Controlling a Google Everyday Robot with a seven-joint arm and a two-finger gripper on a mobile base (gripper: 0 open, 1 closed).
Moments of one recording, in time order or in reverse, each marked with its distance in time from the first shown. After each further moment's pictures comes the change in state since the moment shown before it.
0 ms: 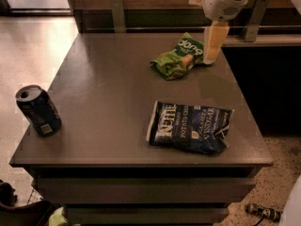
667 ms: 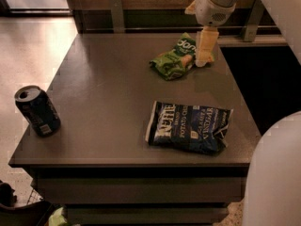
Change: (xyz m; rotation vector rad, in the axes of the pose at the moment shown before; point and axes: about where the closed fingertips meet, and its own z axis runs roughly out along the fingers) arm 0.000 -0.012 0.043 -0.068 -0.024 0.067
